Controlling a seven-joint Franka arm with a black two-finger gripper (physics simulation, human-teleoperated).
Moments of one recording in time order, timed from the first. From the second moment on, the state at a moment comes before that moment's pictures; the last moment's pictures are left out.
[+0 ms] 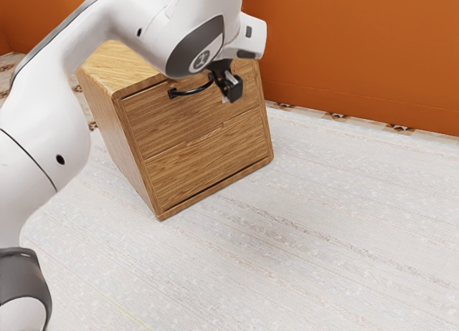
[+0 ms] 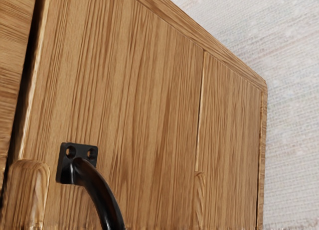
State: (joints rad) arm -0.11 0.46 0.10 -0.95 0.51 1.79 0.25
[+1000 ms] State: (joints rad) arm -0.12 0.47 0.15 -0.97 0.52 1.75 0.26
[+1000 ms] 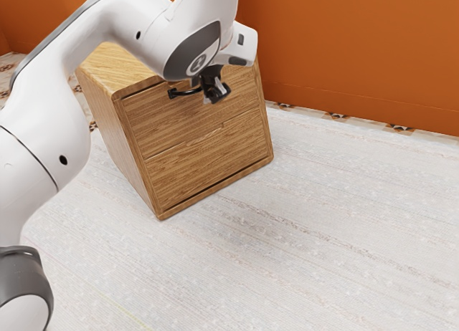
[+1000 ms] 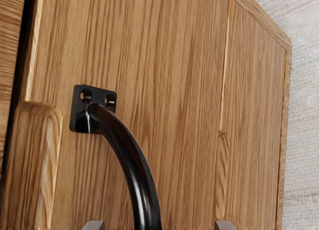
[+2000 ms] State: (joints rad) arm -0.17 0.39 0.13 -1.06 0.53 1.70 0.26
